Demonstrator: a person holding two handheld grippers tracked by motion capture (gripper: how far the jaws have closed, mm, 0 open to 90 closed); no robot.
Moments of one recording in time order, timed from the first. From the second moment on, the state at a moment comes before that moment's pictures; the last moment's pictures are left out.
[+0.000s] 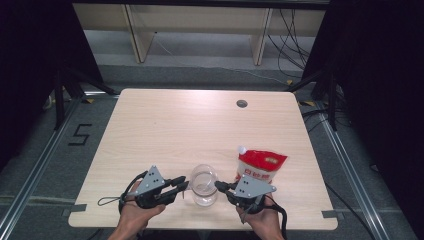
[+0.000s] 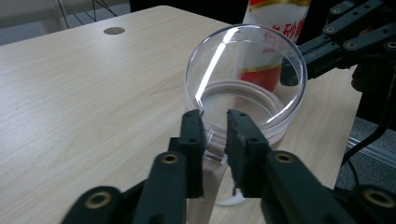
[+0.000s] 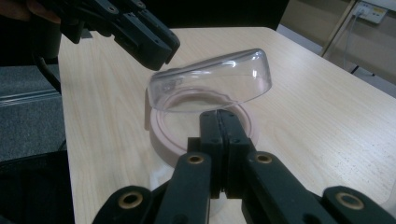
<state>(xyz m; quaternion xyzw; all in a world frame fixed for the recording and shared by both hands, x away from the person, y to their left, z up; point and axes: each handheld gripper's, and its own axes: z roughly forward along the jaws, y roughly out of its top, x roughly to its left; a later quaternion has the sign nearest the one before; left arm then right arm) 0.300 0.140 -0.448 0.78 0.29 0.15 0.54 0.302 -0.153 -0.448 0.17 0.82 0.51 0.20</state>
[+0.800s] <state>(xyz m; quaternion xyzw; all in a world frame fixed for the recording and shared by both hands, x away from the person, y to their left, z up) 0.287 0.174 -0.488 0.80 0.31 0.16 0.48 0.297 -0.126 -0.435 0.14 0.82 0.52 0.20</state>
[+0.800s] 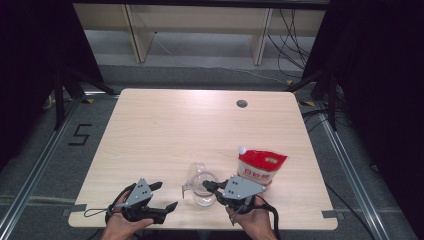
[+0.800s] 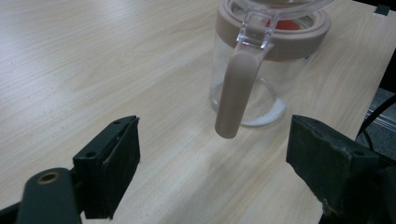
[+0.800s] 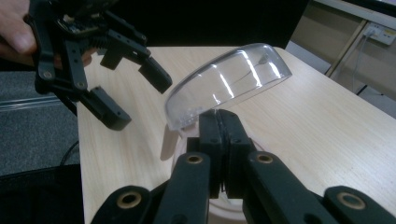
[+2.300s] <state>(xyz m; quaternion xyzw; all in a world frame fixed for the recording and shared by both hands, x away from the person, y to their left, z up) 0.292 0.181 -0.492 0.80 0.34 0.16 0.47 0.304 -0.159 -0.452 0.18 0.80 0.53 0.19</state>
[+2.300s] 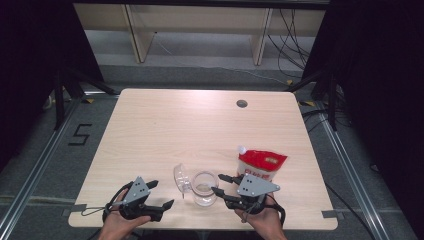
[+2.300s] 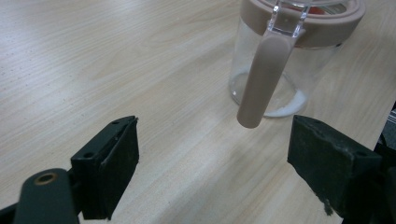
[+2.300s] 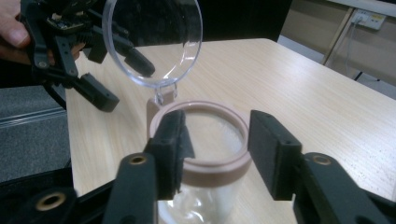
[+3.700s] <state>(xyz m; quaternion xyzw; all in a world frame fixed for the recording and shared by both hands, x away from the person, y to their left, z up) 0.291 0.181 -0.491 0.80 0.33 0.16 0.46 0.269 -0.248 -0.471 0.28 0.79 0.50 0.22</state>
